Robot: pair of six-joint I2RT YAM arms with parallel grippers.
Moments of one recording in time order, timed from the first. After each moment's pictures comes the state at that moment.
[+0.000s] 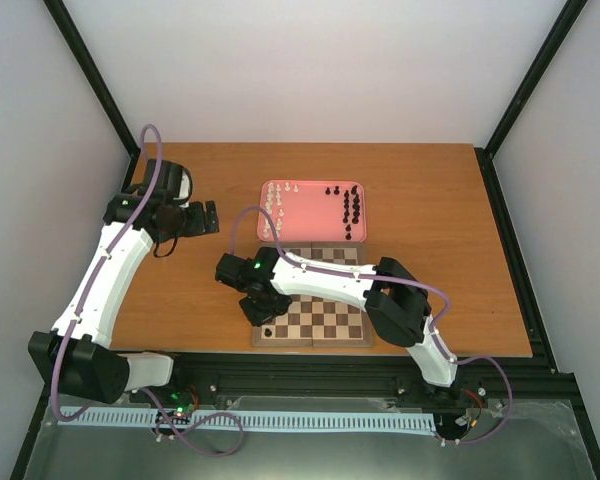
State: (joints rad) left arm -0.17 1.28 1.33 -1.07 0.01 -0.34; right arm 1.19 2.12 1.77 -1.11 -0.03 0.57
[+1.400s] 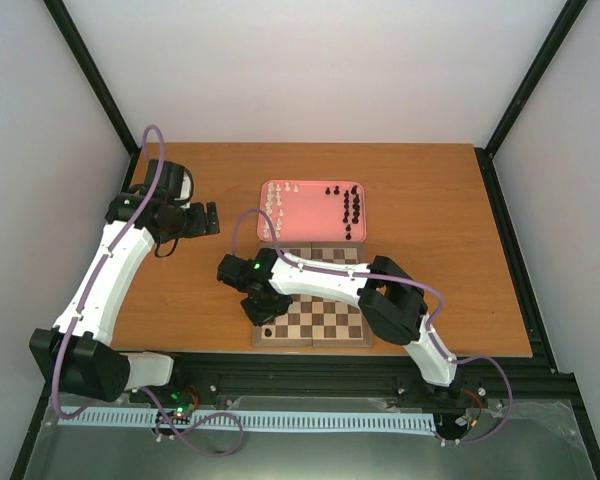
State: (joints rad) left arm -0.17 1.29 1.32 -1.07 0.01 -0.34; right arm 1.18 2.15 1.75 -1.08 -0.02 0.56
